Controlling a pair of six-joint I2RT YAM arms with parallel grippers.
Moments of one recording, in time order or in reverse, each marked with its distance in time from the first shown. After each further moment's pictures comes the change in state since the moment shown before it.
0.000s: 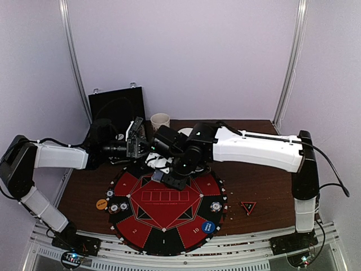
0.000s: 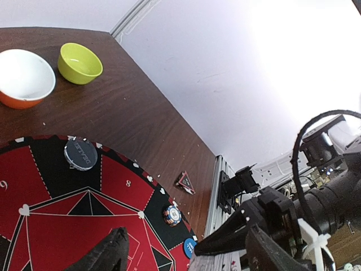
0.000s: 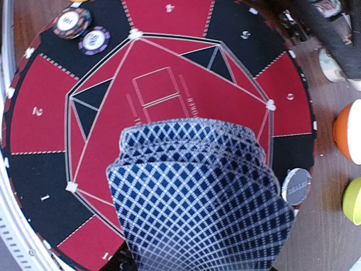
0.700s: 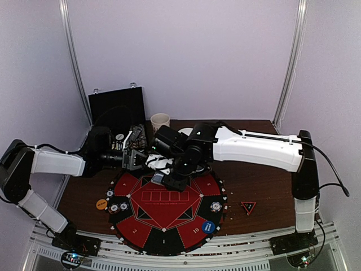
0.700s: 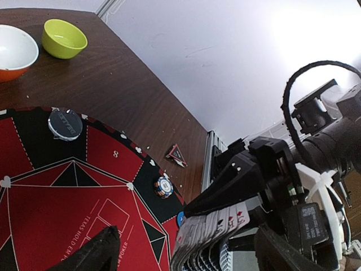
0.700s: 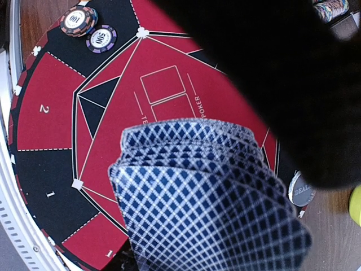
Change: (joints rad) left arm 0.001 -0.053 -0.108 -0.007 0.082 0.077; right arm -0.008 0.001 -0.003 -0.013 -0.053 -0.008
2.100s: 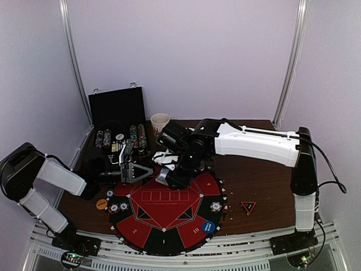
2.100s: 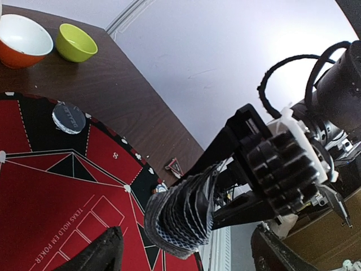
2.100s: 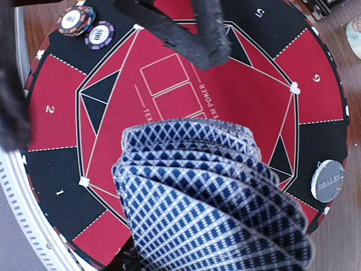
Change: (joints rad) left arm -0.060 0.026 -0.283 0.534 -0.177 -0.236; right arm -0.075 0.000 -0.040 0.012 -0.161 0.033
